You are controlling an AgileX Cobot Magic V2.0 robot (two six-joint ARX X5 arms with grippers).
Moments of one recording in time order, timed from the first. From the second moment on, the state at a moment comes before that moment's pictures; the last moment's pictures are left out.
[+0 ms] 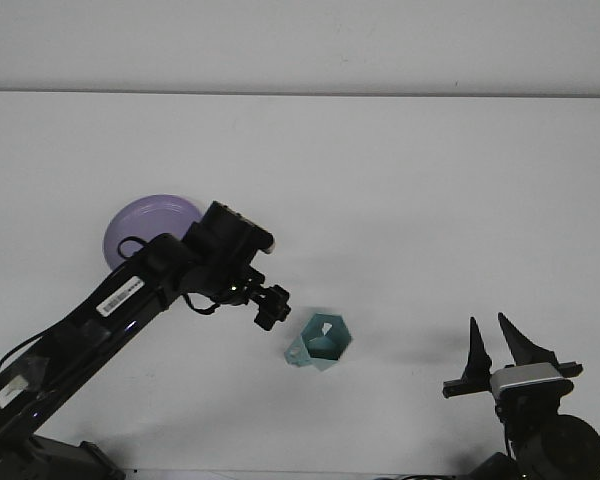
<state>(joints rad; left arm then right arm) -0.64 1.55 1.48 -0.89 0.34 -0.04 0.54 0.14 0.52 -0.47 0.39 0.01</state>
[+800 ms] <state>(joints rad) -0.80 1.85 1.52 -0.78 0.34 -0.02 0.54 0.14 0.52 -0.47 0.38 0.01</state>
